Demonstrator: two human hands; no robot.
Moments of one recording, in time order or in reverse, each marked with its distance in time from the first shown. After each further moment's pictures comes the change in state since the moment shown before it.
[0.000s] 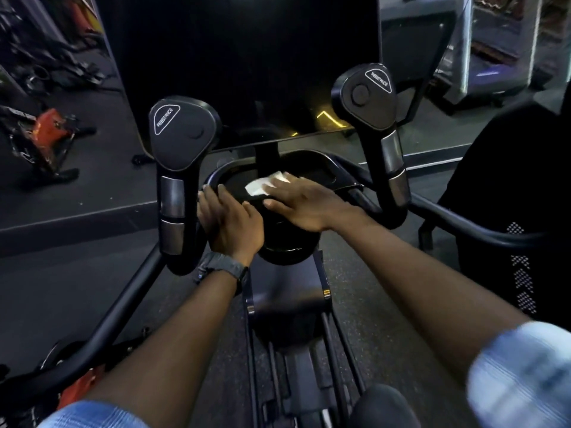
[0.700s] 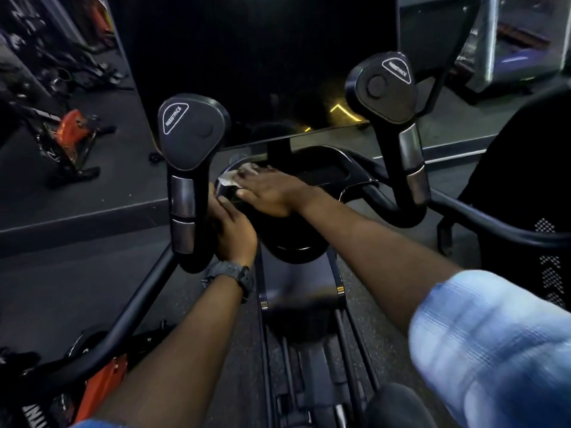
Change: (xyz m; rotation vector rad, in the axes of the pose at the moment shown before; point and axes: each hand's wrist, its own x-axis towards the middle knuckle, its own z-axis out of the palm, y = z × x) left_hand -0.009 -0.008 -0.011 -0.517 0.109 -0.169; right_hand 0.077 -0.037 0.009 -0.022 -0.064 -0.143
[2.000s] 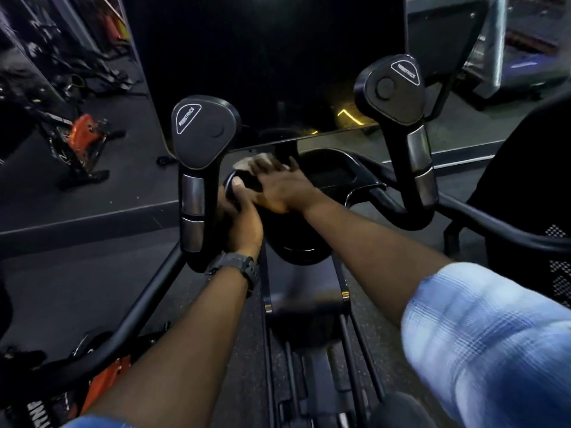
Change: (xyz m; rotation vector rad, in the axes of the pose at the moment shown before) left_hand 0.010 0.019 0.000 -0.048 0.033 -0.162; right_hand 0.013 0.007 0.006 -0.020 0.042 0.194
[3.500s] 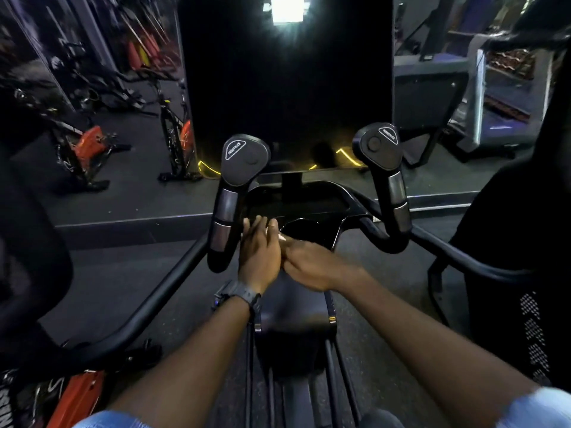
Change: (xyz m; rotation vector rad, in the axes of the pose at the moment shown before) left_hand -0.031 -0.016 -0.027 0.290 -0.477 0.194; right_hand -0.138 -0.020 0.008 0.253 0.050 -0.323
